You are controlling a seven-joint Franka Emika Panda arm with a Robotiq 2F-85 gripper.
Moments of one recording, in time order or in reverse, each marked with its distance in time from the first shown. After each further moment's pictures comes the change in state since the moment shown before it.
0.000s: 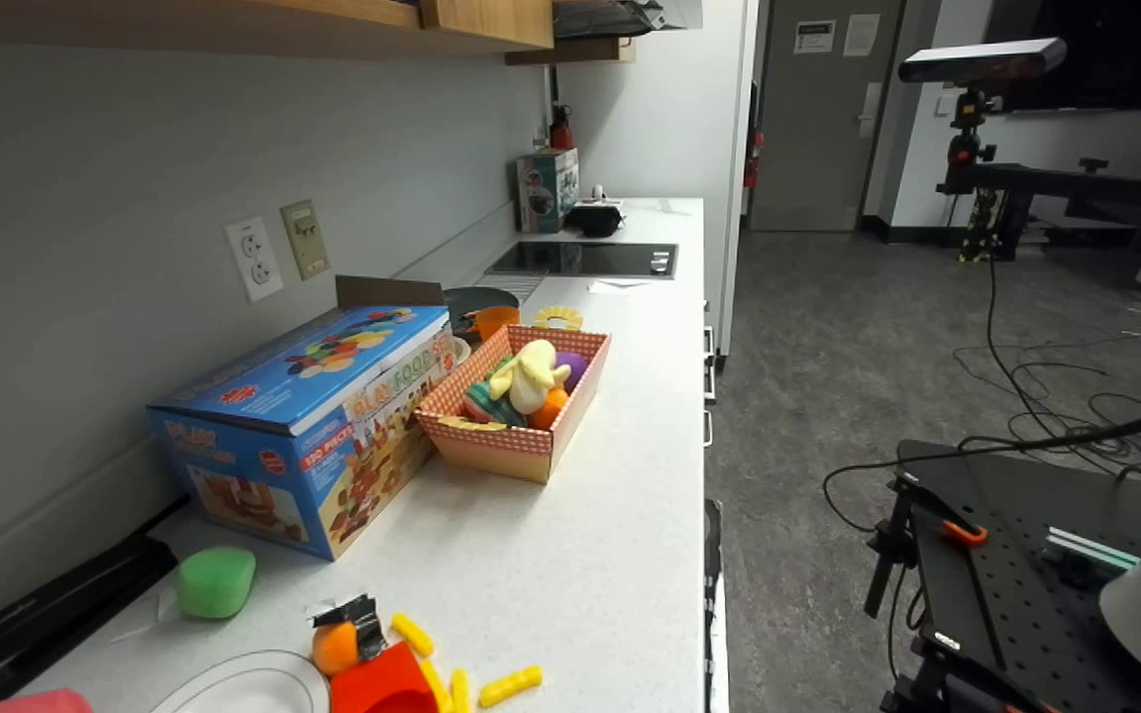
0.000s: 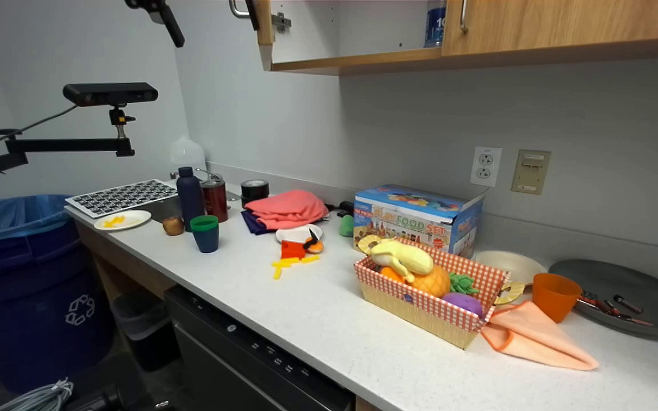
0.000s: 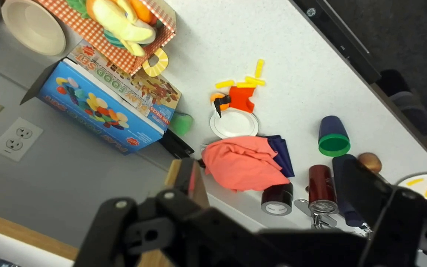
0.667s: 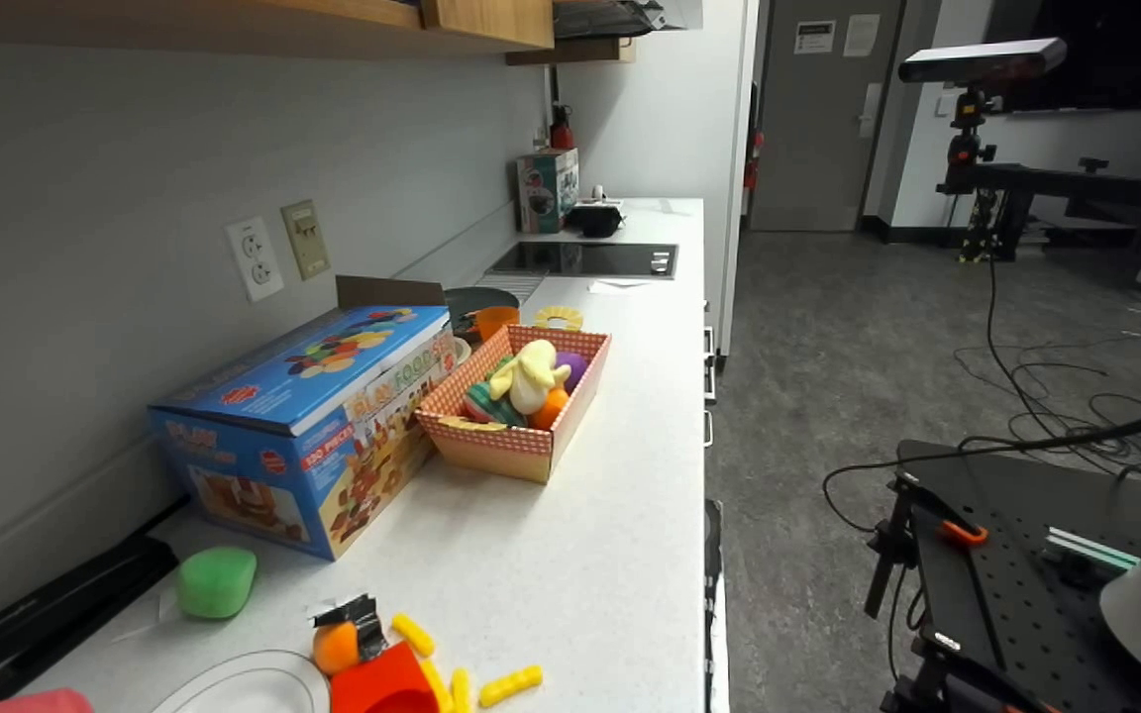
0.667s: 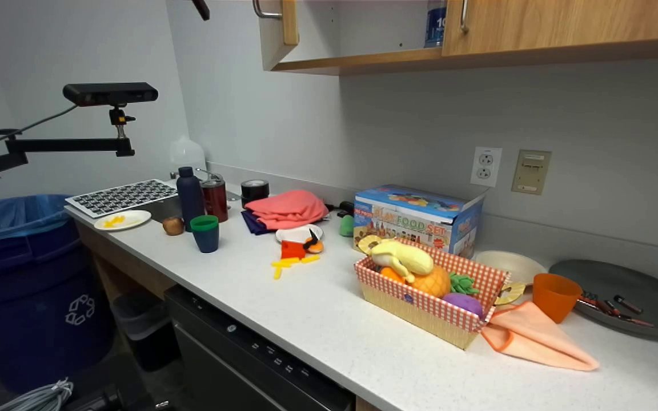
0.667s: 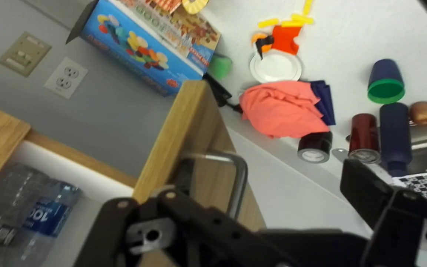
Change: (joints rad) arm 0.007 -0.005 -0.005 -0.027 0.044 0.247 -0.011
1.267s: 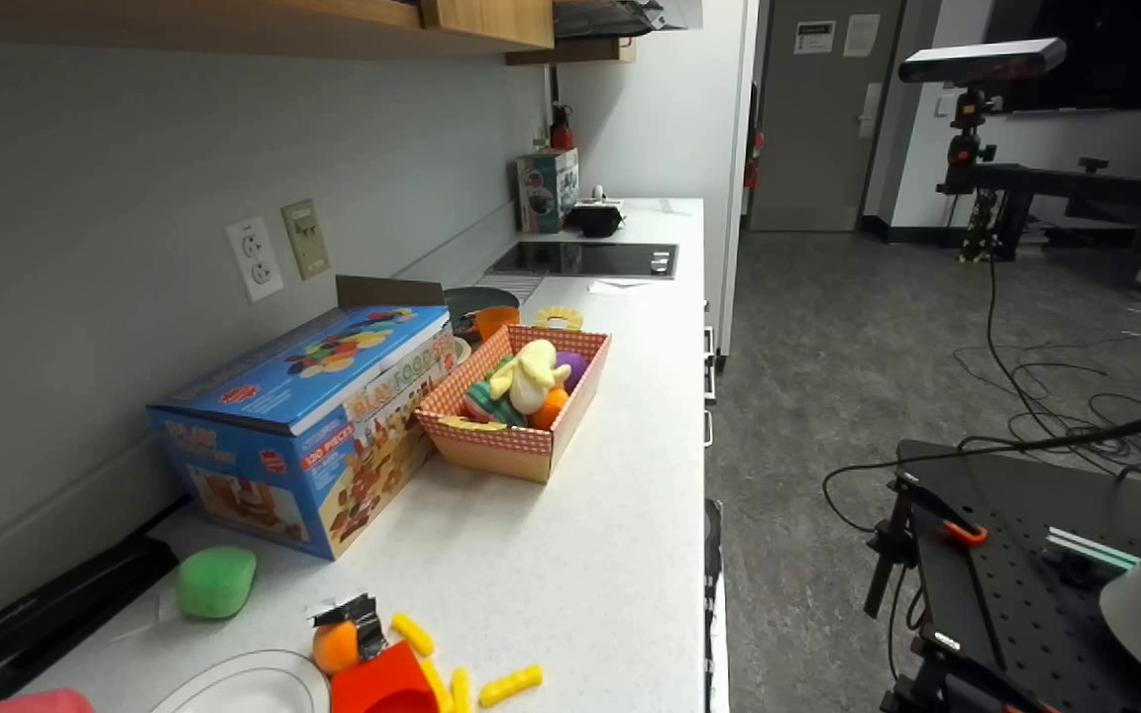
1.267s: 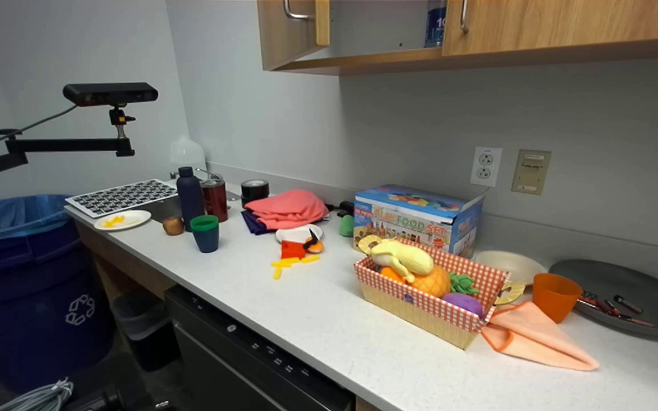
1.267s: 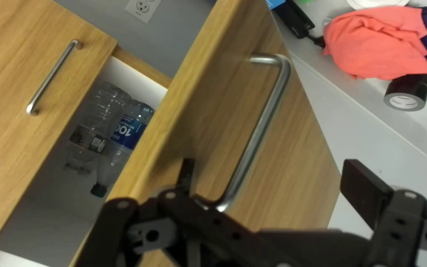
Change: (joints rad) arm -0.004 0.025 0.023 -0.063 -0.013 0.419 0.020
